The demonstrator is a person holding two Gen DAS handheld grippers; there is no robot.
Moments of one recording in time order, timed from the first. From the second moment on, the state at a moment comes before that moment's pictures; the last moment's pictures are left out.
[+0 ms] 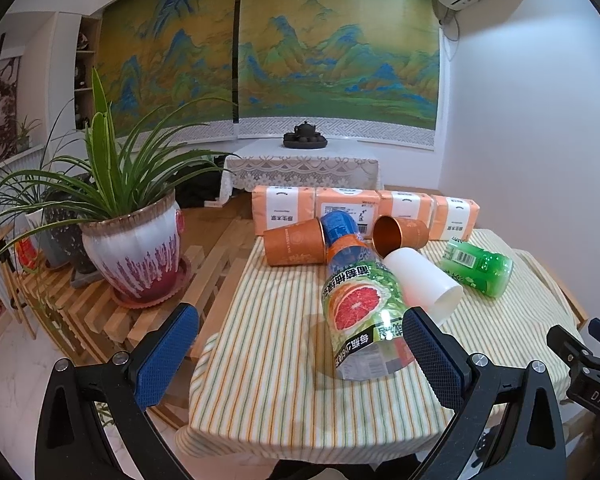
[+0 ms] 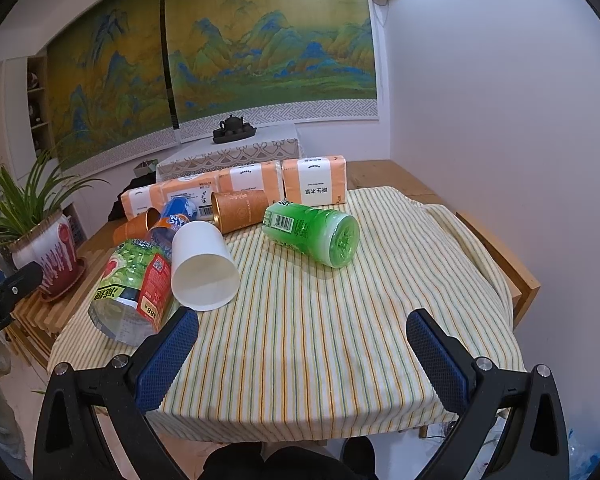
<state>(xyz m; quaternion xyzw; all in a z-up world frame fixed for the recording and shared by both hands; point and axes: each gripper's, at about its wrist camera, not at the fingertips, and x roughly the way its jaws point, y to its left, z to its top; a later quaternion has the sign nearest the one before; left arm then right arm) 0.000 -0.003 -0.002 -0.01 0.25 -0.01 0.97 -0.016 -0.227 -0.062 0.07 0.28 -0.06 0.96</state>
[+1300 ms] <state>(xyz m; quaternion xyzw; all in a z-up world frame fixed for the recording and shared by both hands) 0.005 -0.003 -0.005 -0.01 0.25 -0.01 0.97 -0.011 -0.225 -0.060 0.07 0.28 -0.05 0.96</state>
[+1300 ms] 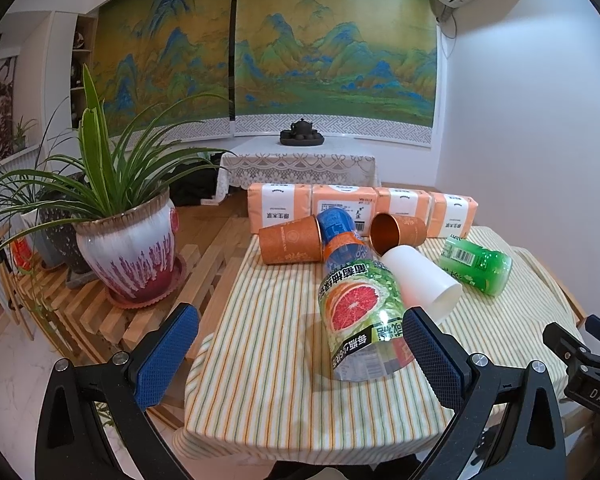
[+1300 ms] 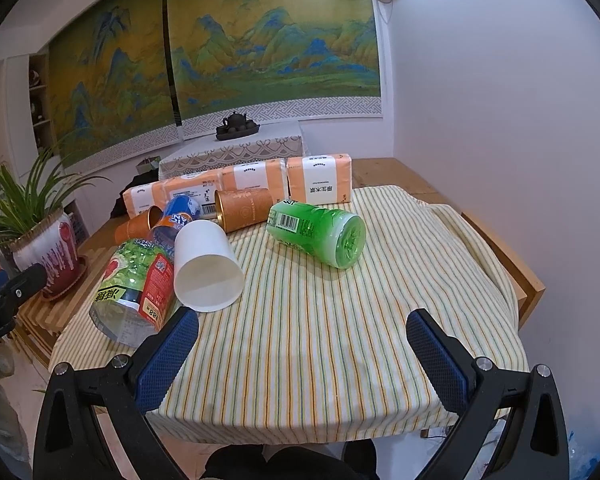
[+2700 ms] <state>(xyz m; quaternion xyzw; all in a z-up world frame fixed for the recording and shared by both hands) 0.037 0.052 -0.033 -0.01 0.29 0.03 0.96 0.165 -0.191 -0.021 0.04 0.38 0.11 0.92</state>
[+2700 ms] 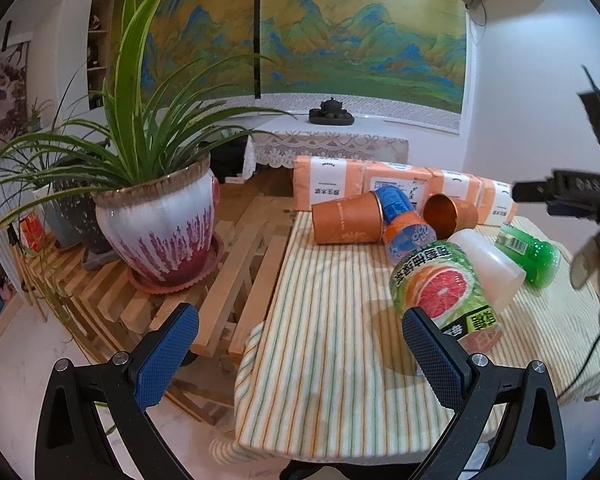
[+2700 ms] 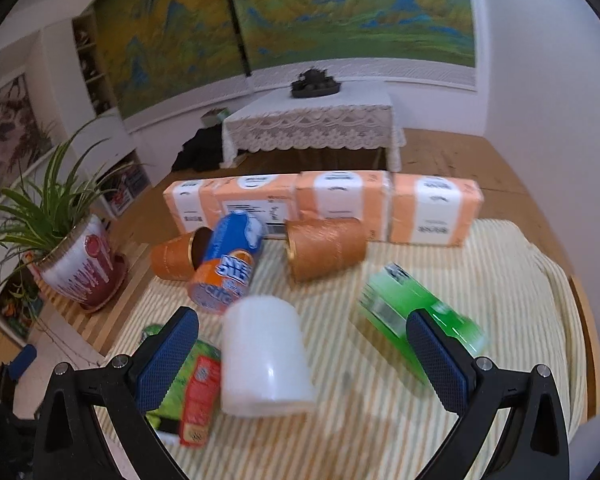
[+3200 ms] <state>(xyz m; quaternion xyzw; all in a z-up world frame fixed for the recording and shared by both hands) 0.049 0.086 -0.048 -0.03 0.30 0.05 0.95 0.282 -0.112 -0.067 0.03 0.53 0.17 0.83</state>
